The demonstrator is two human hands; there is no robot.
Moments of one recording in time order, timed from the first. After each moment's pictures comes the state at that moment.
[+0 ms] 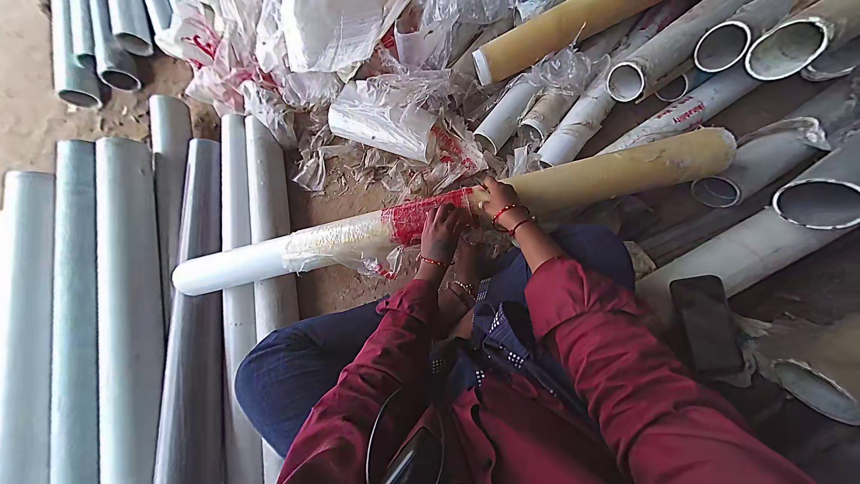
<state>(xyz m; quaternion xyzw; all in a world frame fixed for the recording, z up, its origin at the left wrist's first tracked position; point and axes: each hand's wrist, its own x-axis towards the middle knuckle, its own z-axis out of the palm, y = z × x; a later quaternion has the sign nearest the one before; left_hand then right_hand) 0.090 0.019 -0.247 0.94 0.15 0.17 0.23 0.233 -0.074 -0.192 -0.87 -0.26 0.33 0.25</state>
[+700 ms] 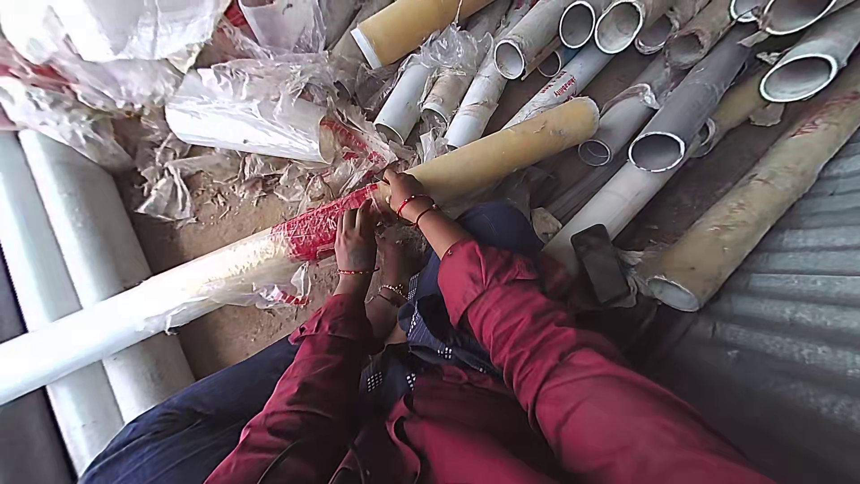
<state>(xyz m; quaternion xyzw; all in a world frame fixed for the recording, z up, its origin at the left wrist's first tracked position) 0.096 0.002 -0.248 0.95 0.18 0.13 0.20 0.194 -0.119 -0.137 -0.89 -0.37 0.11 0.26</state>
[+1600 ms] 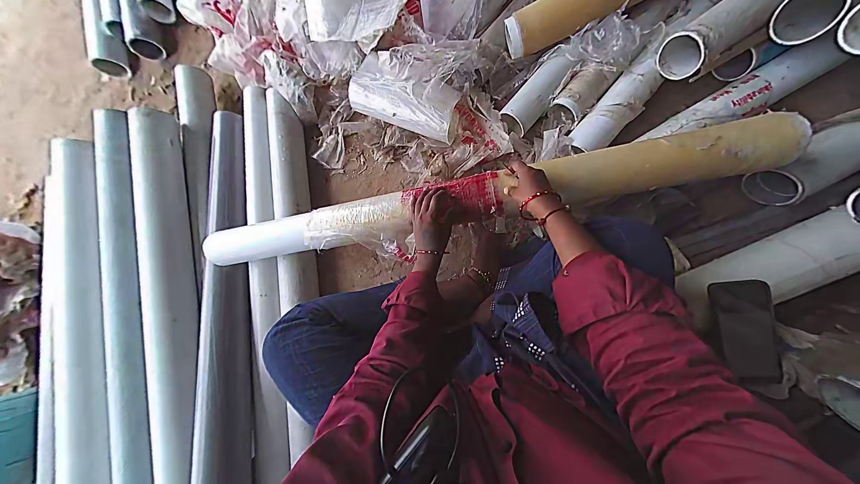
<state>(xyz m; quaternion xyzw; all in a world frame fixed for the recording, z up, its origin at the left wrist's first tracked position) 0.050 0.051 -0.281 0.92 0.26 0.19 0.22 0.233 -0.076 -0.190 -0.87 -0.25 0.33 0.25</state>
